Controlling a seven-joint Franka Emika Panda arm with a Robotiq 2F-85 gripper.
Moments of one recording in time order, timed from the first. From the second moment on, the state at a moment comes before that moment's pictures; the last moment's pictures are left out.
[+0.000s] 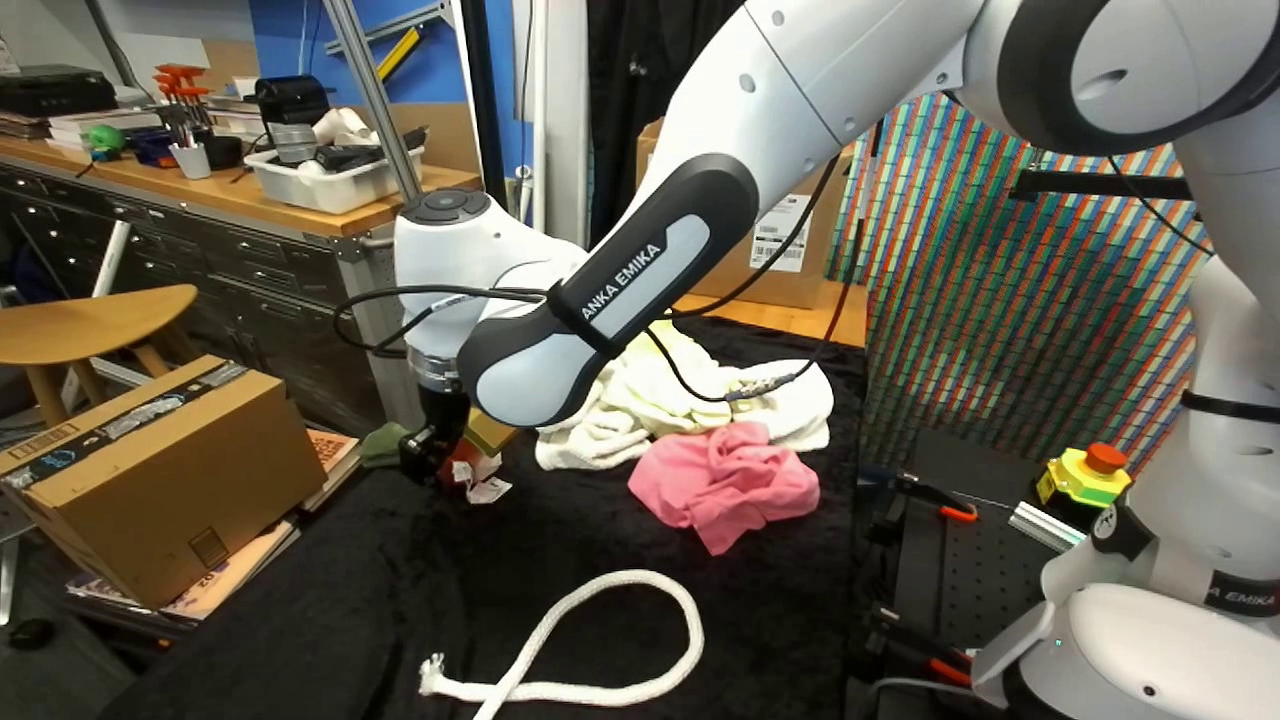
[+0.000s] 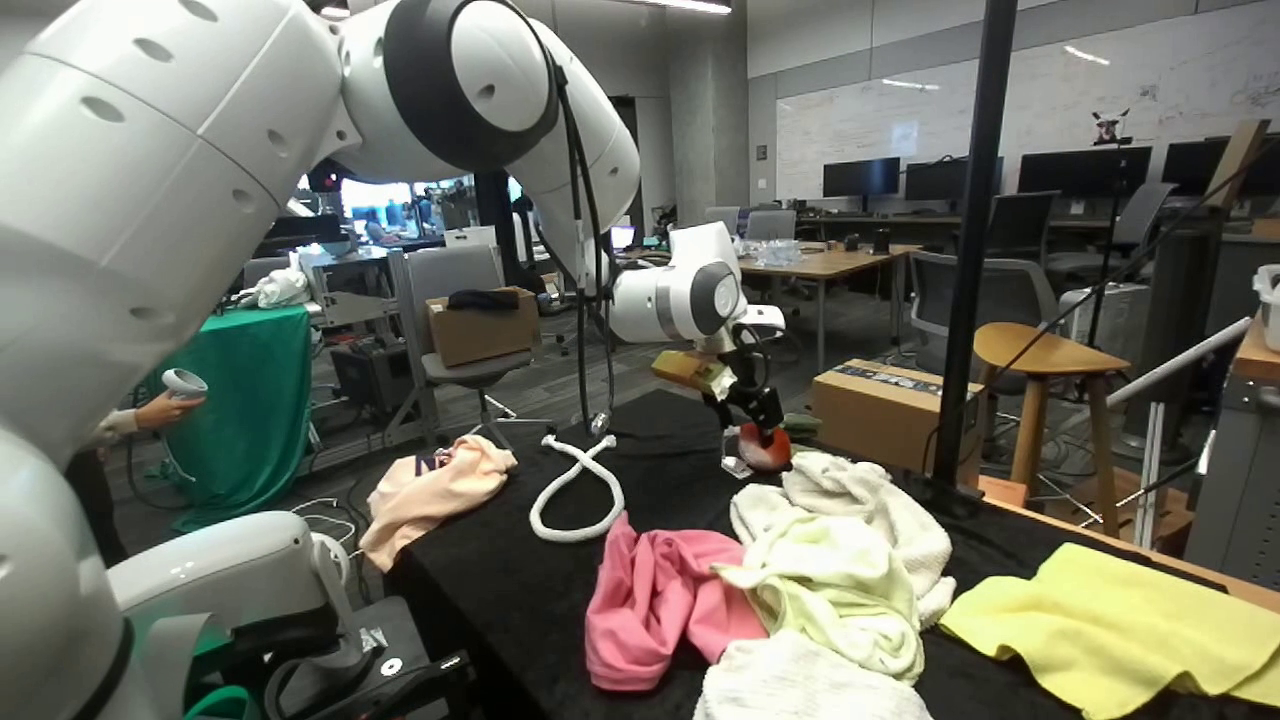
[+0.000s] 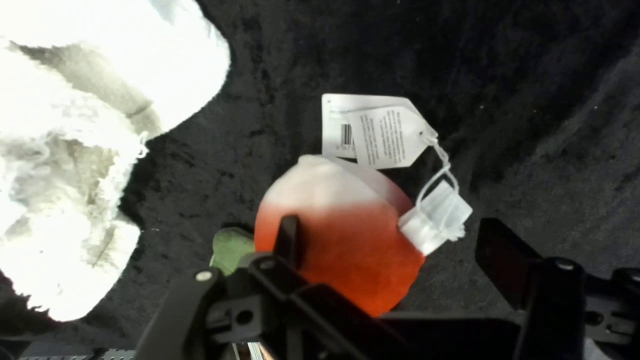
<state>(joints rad) 0.36 0.75 -0.03 -1.60 -0.20 2.56 0.44</state>
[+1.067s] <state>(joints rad) 0.36 0.74 -0.04 -1.60 -0.20 2.52 0.44</state>
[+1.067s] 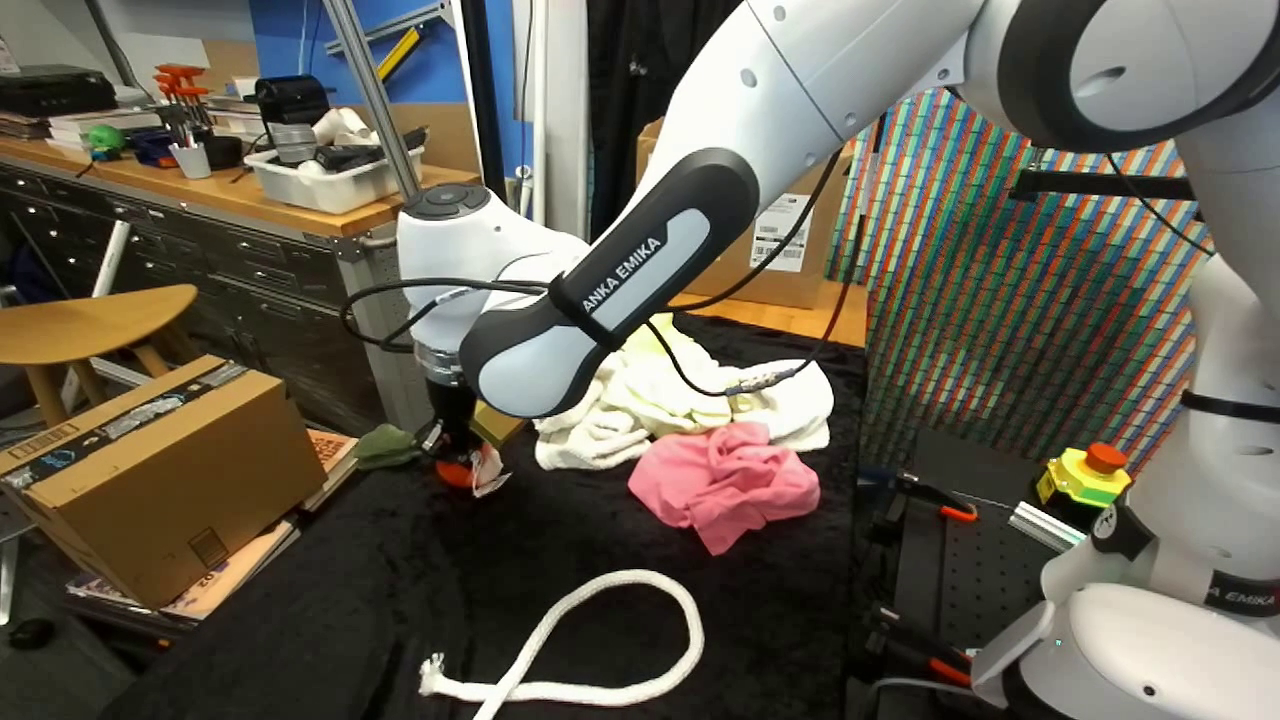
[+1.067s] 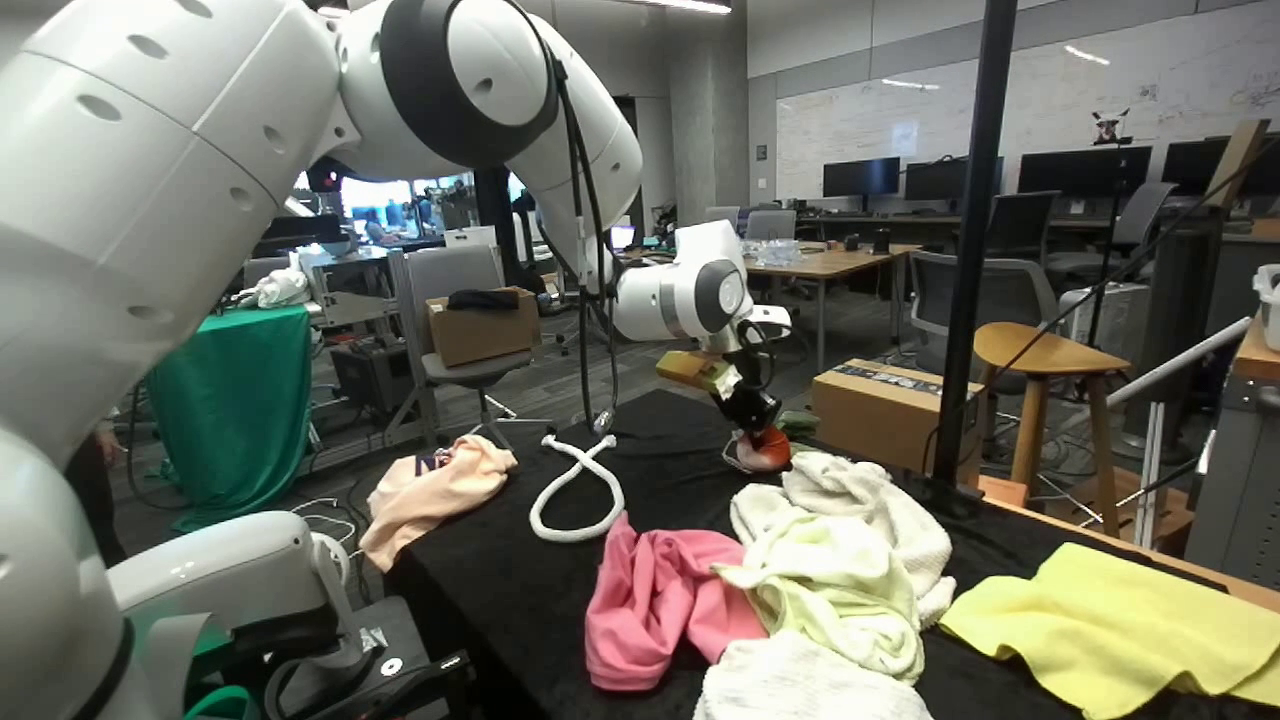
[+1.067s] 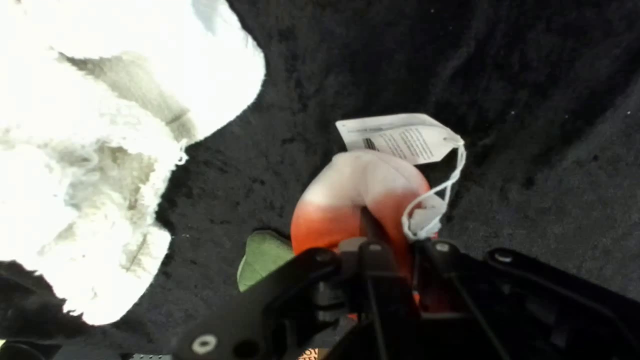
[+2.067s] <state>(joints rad) 0.22 0.13 -0.04 -2.30 -0.22 2.52 0.40</state>
